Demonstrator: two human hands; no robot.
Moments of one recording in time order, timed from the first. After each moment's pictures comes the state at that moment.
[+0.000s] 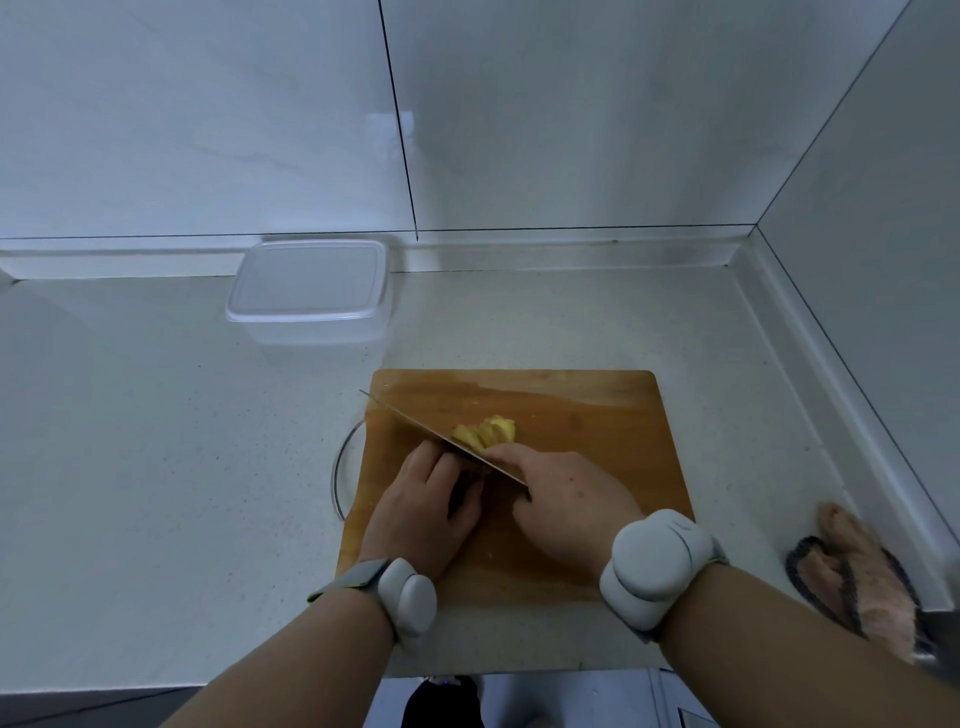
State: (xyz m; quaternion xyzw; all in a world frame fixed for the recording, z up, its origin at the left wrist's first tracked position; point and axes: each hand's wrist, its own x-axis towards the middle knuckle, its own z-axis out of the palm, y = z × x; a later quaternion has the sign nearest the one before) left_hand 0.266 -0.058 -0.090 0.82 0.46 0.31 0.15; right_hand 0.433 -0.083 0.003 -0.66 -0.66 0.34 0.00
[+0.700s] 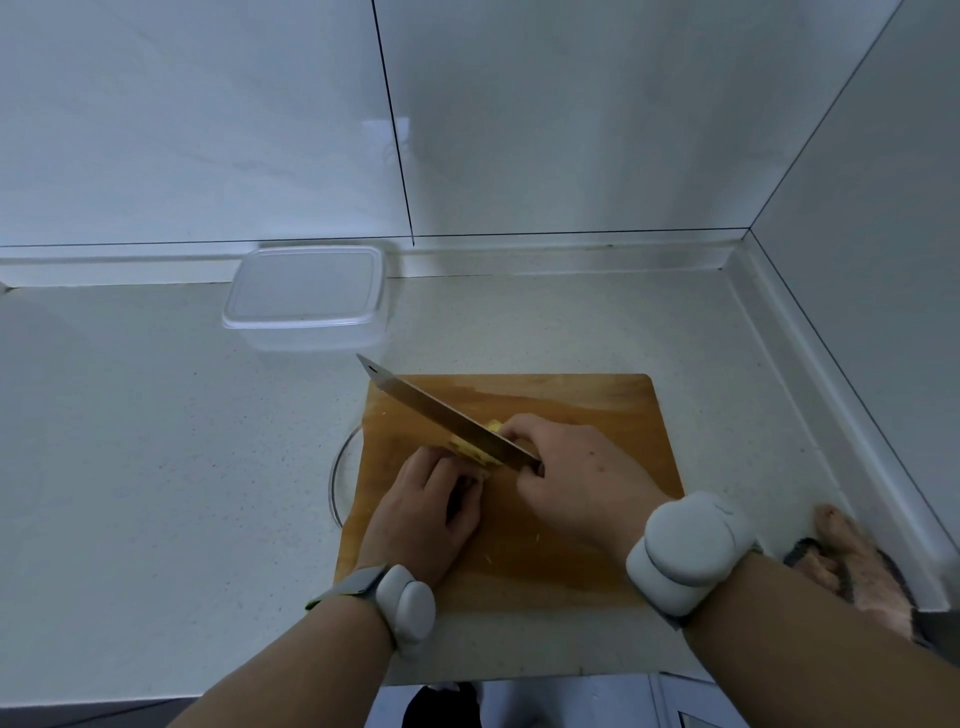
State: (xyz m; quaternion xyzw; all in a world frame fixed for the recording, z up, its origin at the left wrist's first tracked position) left_hand 0.265 -0.059 -0.088 0.82 0.46 0.31 0.14; right_hand 0.442 -0.076 0.026 -0.67 -0.66 0.34 0.07
